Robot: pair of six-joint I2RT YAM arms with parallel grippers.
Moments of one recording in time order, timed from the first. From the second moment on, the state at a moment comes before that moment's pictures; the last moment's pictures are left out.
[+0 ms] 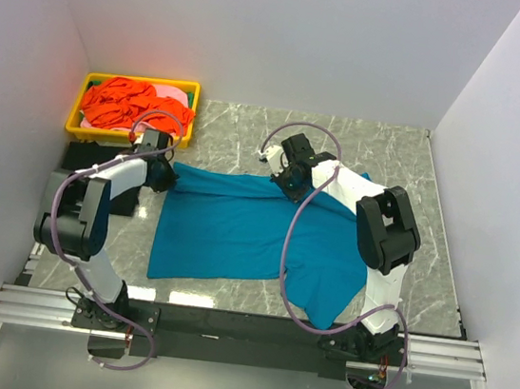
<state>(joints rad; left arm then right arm) -0.11 1.69 0.98 -0.30 -0.10 -0.77 0.52 1.99 1.45 -0.58 -0.05 -0.43</state>
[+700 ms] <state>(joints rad) -0.11 1.63 0.91 -0.33 -0.14 -0.83 0.49 1.98 1.45 -0.56 -0.09 -0.39</state>
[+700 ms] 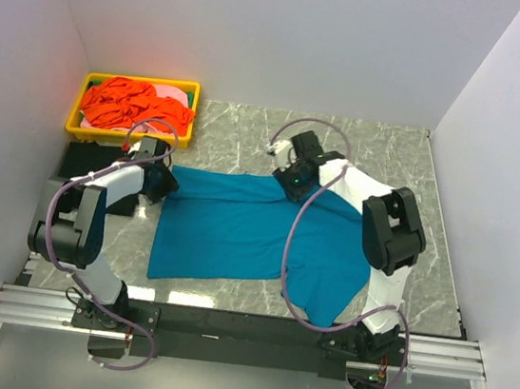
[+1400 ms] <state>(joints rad) -0.21 1.70 1.09 -0.30 -0.23 -0.64 -0.17 1.81 1.24 -0.20 -0.29 0.33</state>
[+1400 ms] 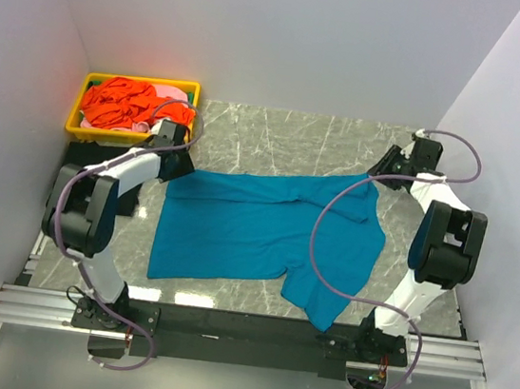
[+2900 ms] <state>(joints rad) -0.17 1.88 1.18 -0.29 -0.25 -0.59 -0.27 2.09 1.22 0.09 -0.46 0.79</state>
